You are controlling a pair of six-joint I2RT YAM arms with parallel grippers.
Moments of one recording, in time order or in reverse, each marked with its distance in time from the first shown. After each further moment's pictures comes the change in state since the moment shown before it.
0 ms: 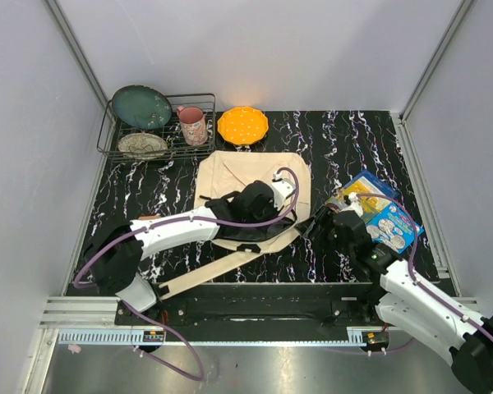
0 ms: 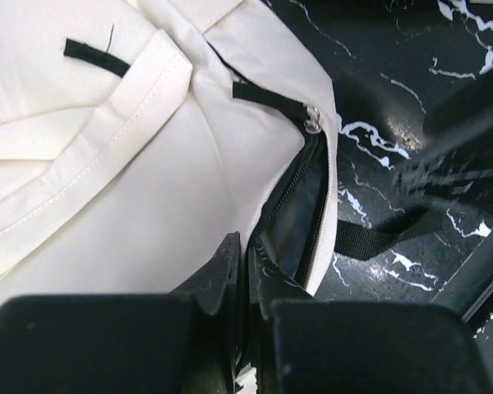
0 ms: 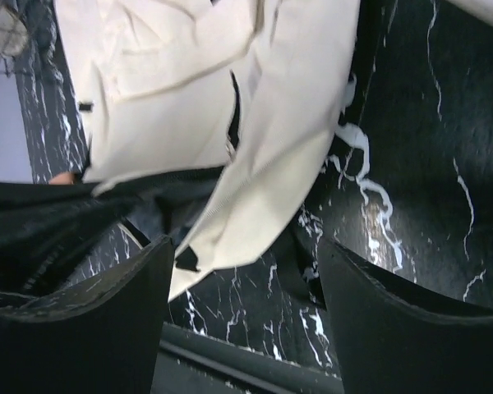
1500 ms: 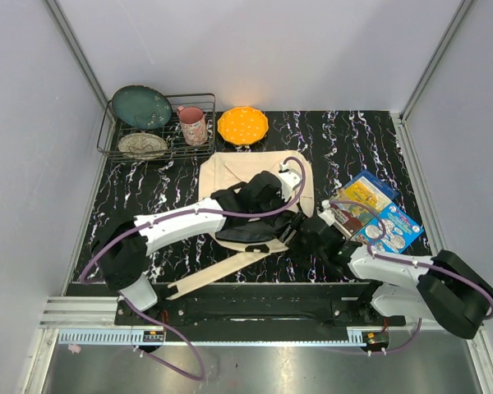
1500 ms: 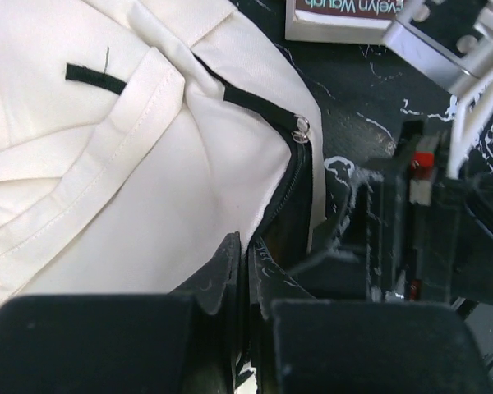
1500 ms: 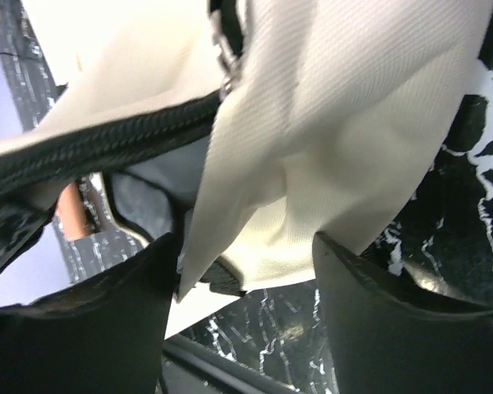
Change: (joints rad) left arm 0.001 0.070 0.174 -0.101 0.021 -0.027; right arm 0.210 0.392 -0.056 0.401 0.068 0.267
